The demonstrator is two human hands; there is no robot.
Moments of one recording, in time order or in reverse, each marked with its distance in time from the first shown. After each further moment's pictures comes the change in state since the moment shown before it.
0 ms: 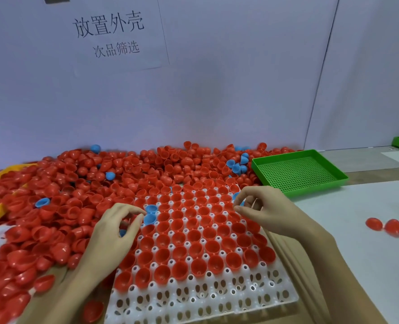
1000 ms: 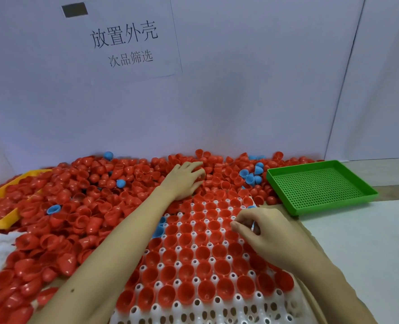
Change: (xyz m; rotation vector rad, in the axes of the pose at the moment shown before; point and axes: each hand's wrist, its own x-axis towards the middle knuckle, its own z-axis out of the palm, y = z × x) left_hand 0.206 -0.007 0.113 0.754 -0.413 0.380; right_hand -0.002 -0.030 0.023 -0.198 0.058 -0.086
